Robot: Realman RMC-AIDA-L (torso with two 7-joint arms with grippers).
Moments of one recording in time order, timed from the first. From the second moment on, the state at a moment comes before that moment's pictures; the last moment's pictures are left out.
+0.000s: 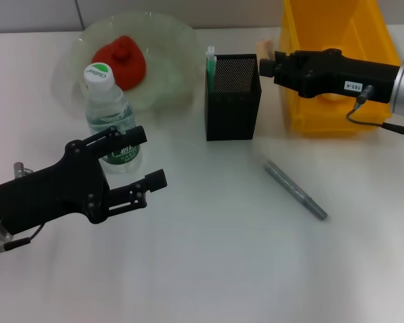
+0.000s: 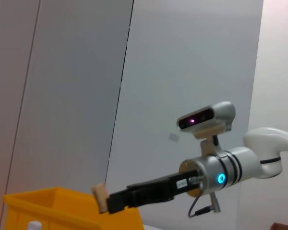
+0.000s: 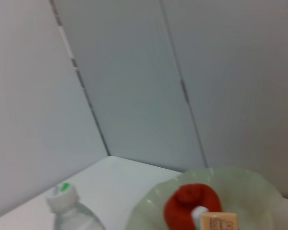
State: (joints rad) left arm -0.33 -2.06 0.86 0.48 1.59 1.76 -1.01; right arm 0.48 2.08 -1.09 -0.83 -1.61 -1.18 1.66
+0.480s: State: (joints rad) left arm -0.34 -2.07 0.86 0.48 1.59 1.77 -1.01; right arm 0.55 2.08 -1.10 -0.73 -1.62 -1.08 1.65
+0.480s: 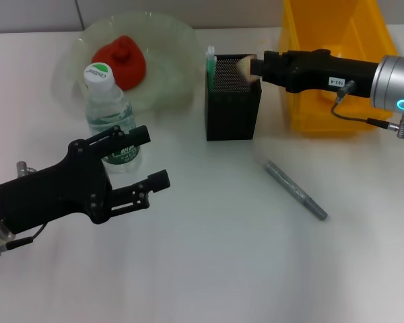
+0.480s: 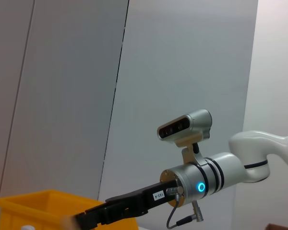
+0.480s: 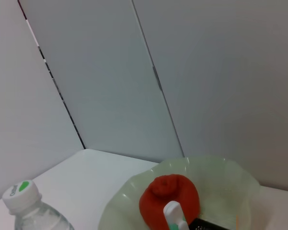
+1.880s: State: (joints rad) left arm -0.38 -2.07 0.91 0.49 1.61 1.82 -1.05; right arm 0.86 2.08 -1.18 -1.40 -2.66 -1.90 2.71
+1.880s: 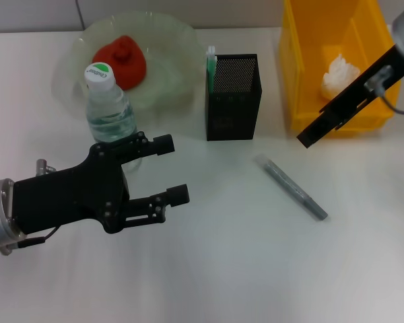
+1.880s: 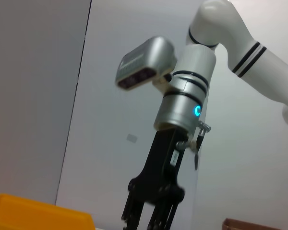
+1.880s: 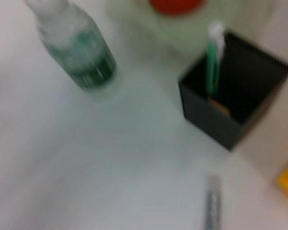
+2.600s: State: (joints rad) left arm -0.38 -2.07 0.91 0.49 1.61 1.82 -1.05; right arm 0.97 2.09 -1.38 -0.87 -2.68 -1.55 2.78
